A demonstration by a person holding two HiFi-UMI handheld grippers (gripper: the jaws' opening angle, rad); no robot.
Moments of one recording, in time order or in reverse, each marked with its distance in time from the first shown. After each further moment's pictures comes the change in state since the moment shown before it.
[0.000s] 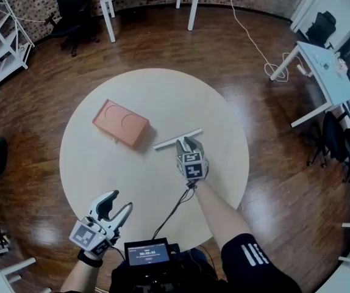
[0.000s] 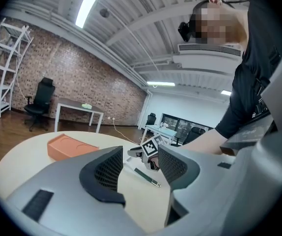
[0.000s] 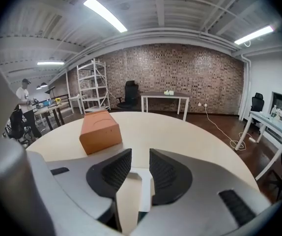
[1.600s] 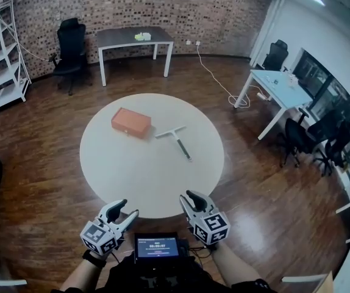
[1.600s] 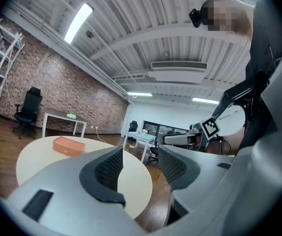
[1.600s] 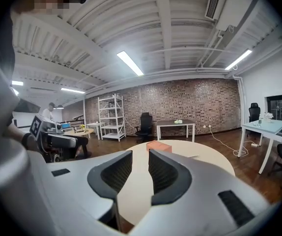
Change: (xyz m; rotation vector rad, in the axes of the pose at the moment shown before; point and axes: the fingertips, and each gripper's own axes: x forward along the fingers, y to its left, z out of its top) left arm -0.294 -0.132 -0.073 0.108 -0.102 -0.180; right arm -0.486 0.304 -0.051 0.026 -0.347 0.067
